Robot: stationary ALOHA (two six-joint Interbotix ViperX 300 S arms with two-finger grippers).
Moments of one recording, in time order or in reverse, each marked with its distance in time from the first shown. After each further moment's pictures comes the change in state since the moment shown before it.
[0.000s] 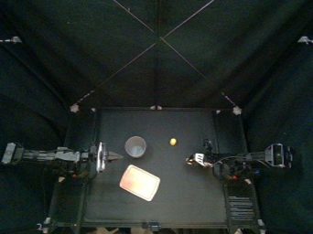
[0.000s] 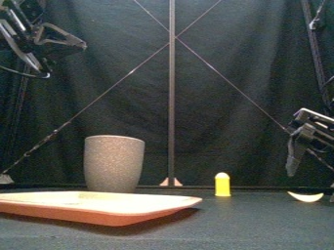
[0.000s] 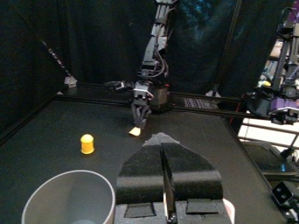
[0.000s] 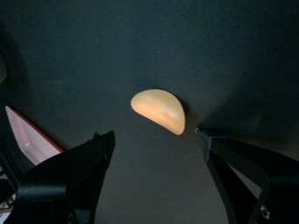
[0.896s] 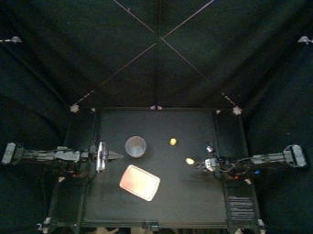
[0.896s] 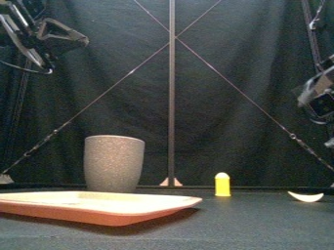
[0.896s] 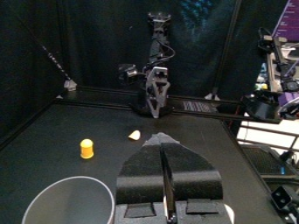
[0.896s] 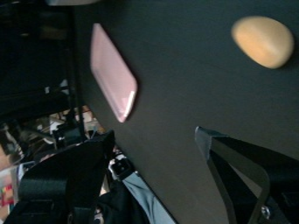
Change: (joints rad) left arm 0.002 0.003 -0.029 0.003 0.012 0.000; right arm 0.204 -0.460 0.089 0.307 0.034 -0.284
